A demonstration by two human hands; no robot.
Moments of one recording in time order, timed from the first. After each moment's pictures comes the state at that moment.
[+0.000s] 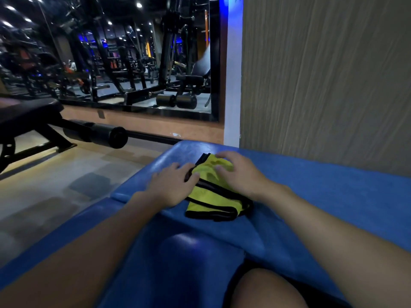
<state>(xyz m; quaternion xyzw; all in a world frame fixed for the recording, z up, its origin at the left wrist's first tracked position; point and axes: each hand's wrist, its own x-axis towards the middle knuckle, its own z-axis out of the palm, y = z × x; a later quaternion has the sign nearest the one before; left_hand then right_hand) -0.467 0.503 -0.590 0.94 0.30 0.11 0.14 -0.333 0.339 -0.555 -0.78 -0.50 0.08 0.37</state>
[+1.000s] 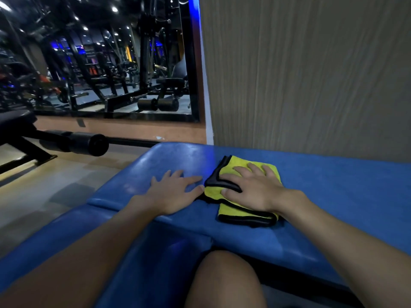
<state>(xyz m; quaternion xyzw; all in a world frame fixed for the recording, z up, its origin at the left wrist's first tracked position) -0.448 0.425 -0.575 0.96 0.26 -0.01 0.07 -0.293 0.245 -0.579 -0.87 -0.49 0.04 0.03</state>
